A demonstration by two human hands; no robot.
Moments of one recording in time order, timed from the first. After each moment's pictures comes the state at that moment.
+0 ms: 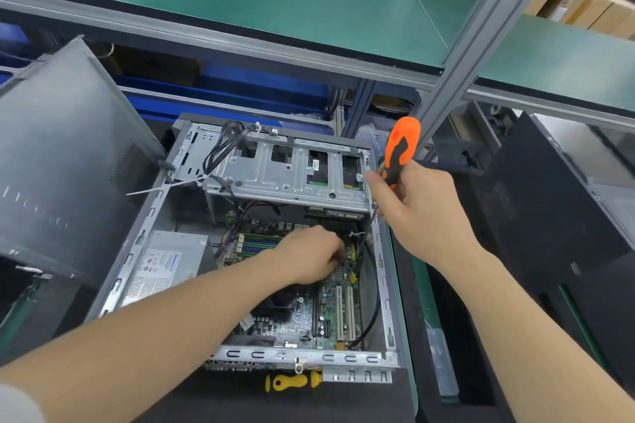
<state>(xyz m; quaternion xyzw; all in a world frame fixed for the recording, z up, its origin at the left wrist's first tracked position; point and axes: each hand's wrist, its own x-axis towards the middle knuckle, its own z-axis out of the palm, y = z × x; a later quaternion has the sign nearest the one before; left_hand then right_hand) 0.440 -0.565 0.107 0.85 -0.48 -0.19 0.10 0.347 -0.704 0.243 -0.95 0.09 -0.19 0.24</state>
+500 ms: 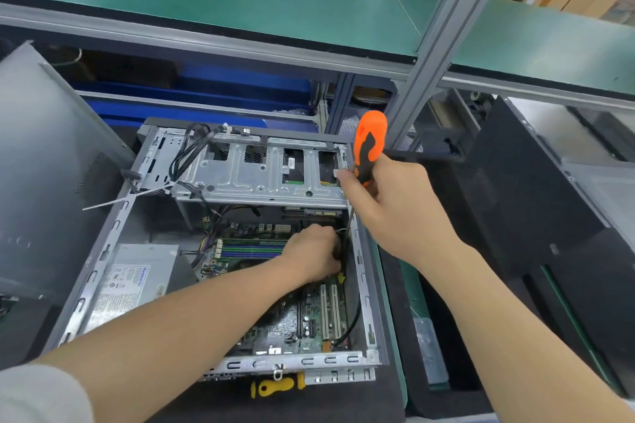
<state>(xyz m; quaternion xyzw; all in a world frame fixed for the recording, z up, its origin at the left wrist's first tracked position) 0.430 -0.613 0.082 0.88 -0.38 -0.24 0.16 0.343 -0.702 0.250 -0.96 0.05 -0.19 0.22</state>
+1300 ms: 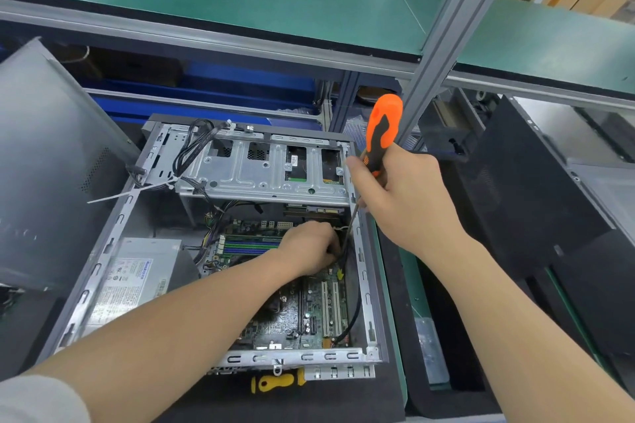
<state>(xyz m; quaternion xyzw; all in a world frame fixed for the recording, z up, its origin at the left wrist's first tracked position) 0.436 -0.605 0.091 0.87 -0.41 -0.24 0.13 0.343 -0.706 0.255 -0.95 0.08 -0.21 0.24</state>
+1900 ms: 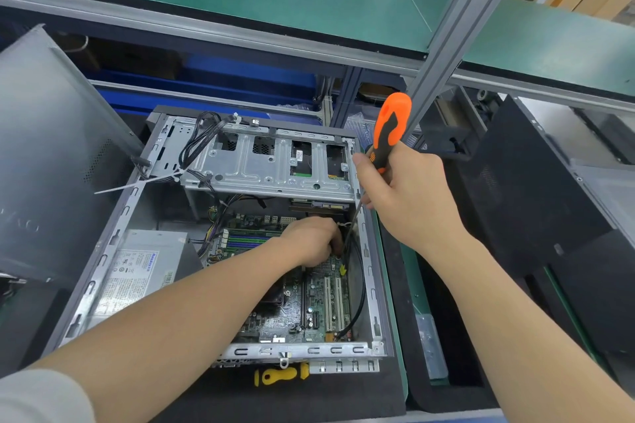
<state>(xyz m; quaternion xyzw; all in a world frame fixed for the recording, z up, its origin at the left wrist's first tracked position) 0.445 -0.607 0.097 0.85 -0.43 -0.29 0.09 0.346 -0.699 0.253 -0.94 0.12 -0.21 0.23</state>
